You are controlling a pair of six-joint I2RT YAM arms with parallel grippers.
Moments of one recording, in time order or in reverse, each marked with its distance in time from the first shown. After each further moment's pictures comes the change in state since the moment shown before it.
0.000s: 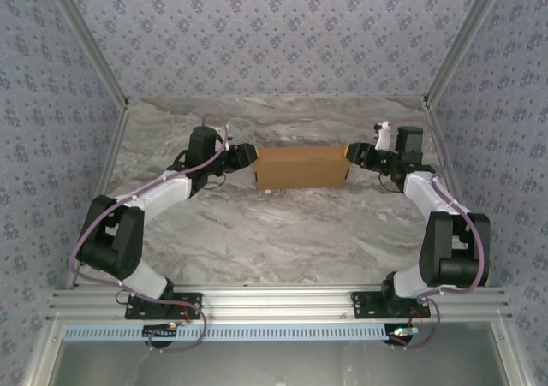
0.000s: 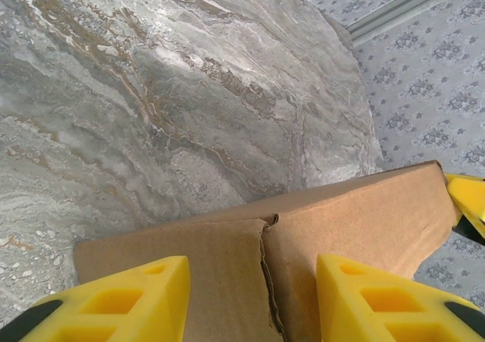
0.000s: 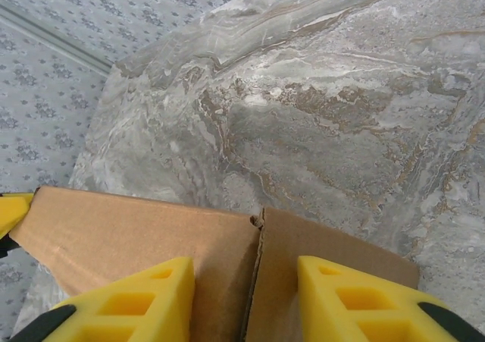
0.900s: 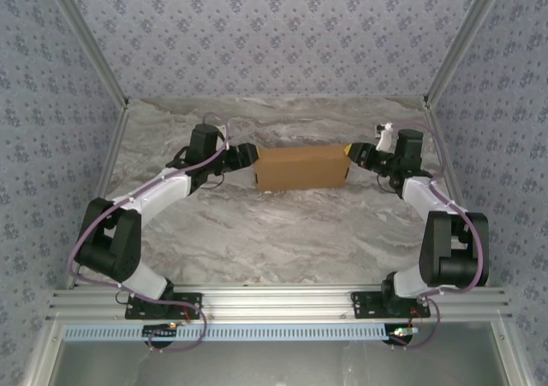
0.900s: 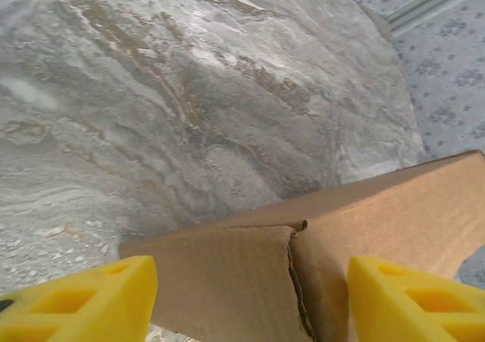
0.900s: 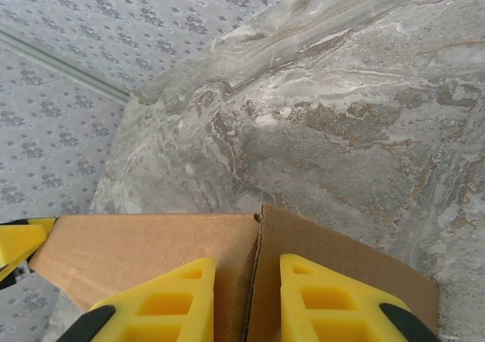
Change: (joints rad) left arm -0.008 -0.021 0.069 -0.172 -0.109 0.092; right arm 0.008 0.005 -0.041 0.145 0.010 0.119
